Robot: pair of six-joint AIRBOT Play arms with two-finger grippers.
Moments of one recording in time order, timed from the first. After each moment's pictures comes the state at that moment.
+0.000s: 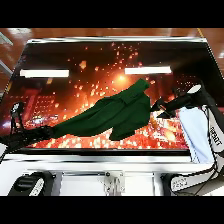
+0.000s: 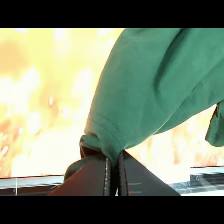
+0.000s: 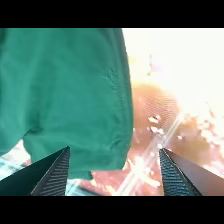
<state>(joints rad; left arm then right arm) -0.02 -0.45 0.52 1.18 -1.04 -1.60 -0.20 -1.68 1.19 -0.94 1.29 1.40</state>
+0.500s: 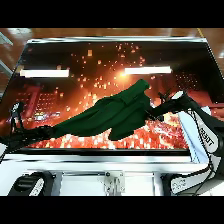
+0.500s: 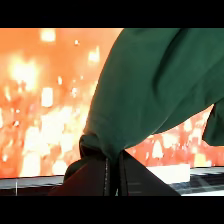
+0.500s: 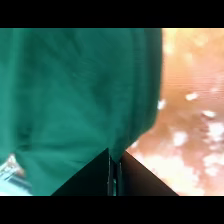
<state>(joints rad) -0.02 -0.45 0.52 1.18 -1.04 -1.59 -0.05 -1.70 1.10 -0.89 1.18 1.44</state>
